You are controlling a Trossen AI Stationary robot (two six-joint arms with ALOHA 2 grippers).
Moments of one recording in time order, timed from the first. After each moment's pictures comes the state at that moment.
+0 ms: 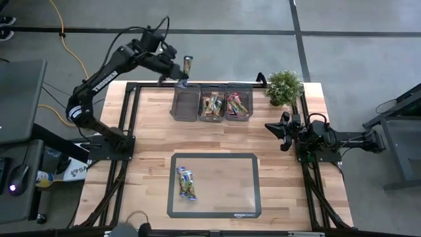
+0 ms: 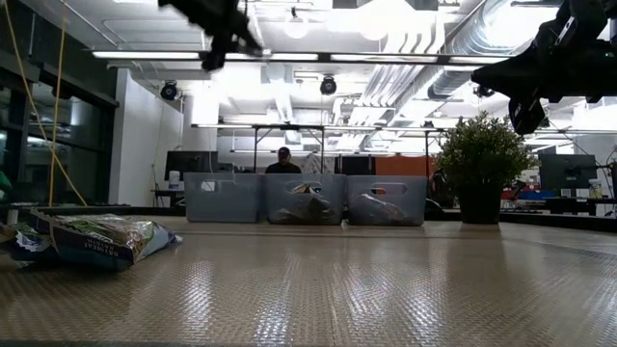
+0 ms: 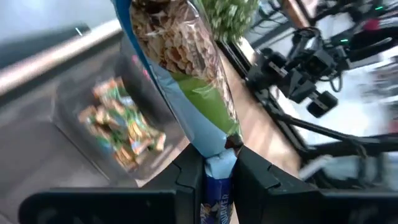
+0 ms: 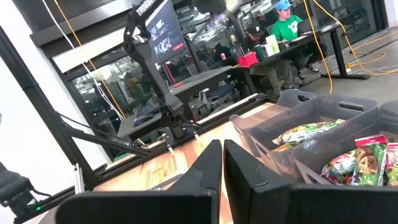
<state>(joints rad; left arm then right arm) 0.82 1.46 1.63 -0.91 0.62 -0.32 -0.03 0.08 0.02 0.18 0.20 0.41</state>
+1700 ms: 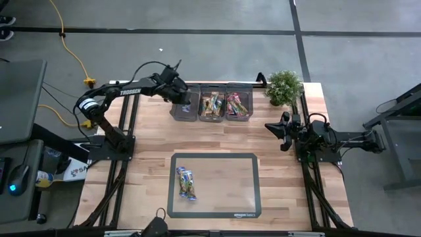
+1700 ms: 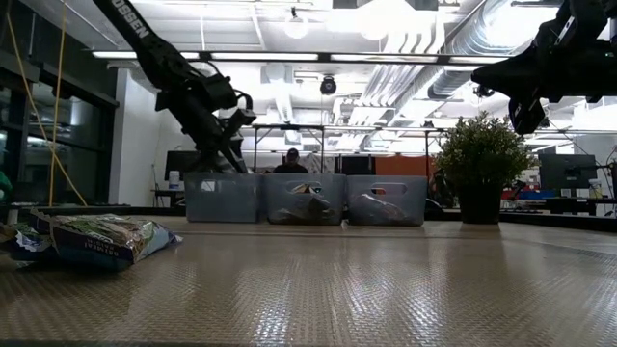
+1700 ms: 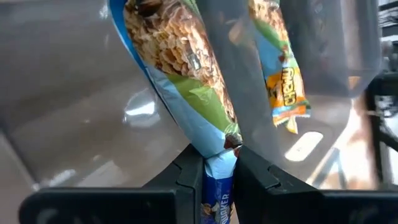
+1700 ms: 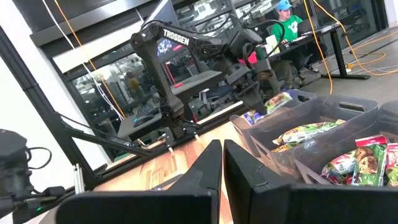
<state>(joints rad) 0.81 1.60 0.94 -0.29 0.49 -0.52 -0.03 0.08 0.02 0.18 0.20 0.41</state>
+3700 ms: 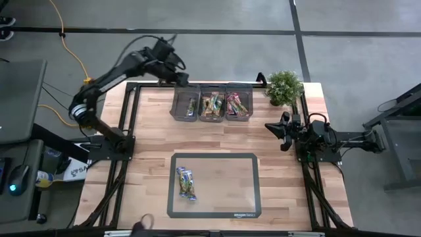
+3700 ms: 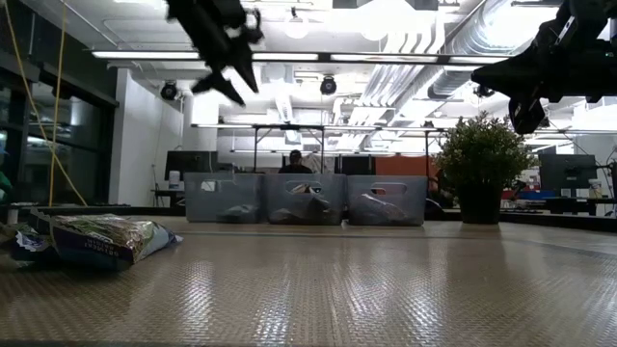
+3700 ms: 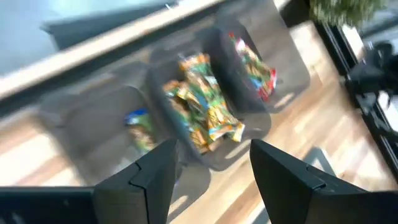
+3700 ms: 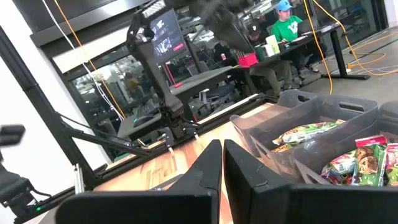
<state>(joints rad) 0.76 1.51 1.52 -0.91 0.29 -0.37 -0.03 0.08 0.02 0.18 0.20 0.41</state>
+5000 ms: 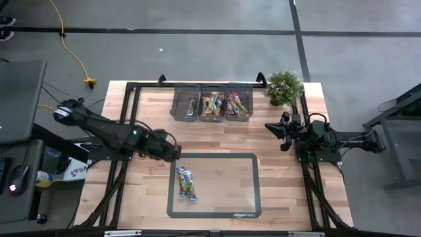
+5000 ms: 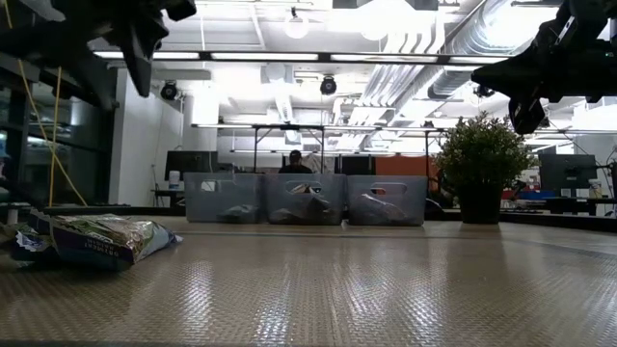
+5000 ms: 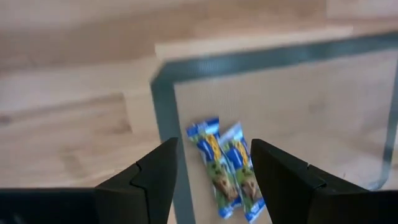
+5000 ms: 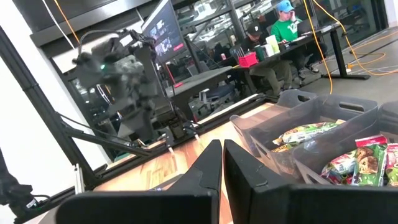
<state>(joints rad) -0.33 1.24 1.02 -0.99 -0.18 -1.77 -0.03 0.08 0.02 0.18 0.20 0.41</state>
